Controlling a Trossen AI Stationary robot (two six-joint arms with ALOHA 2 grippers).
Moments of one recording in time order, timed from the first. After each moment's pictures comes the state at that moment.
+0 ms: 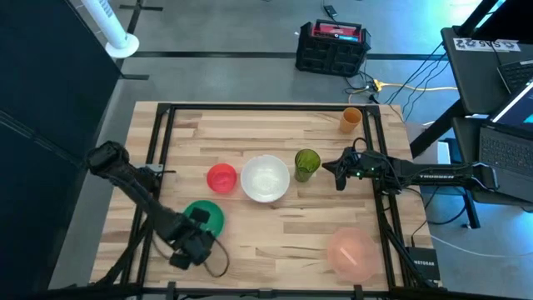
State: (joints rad) left arm -0.68 1.68 1.12 -0.92 -0.04 -0.41; right arm -0.16 0.46 0.05 0.00 0.09 0.49
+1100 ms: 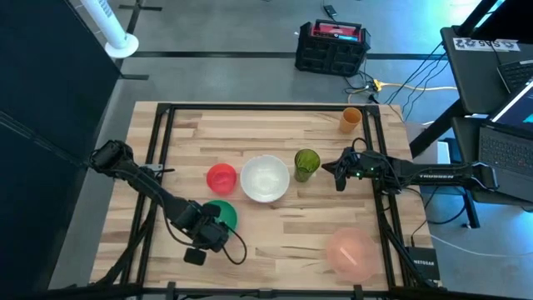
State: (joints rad) left arm -0.59 1.67 1.22 -0.91 0.05 -0.40; right arm -0.16 0.46 0.05 0.00 0.07 0.49
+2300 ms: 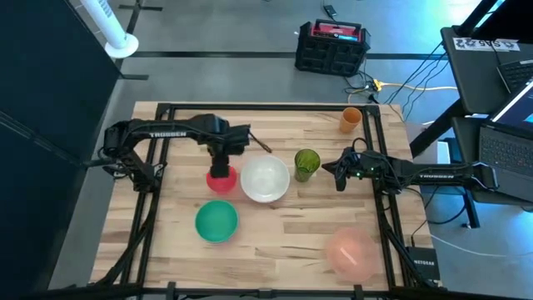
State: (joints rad) left arm 0.20 1.63 1.35 -1.19 -0.10 0.02; right arm -0.16 0.46 0.05 -0.01 0.06 0.48
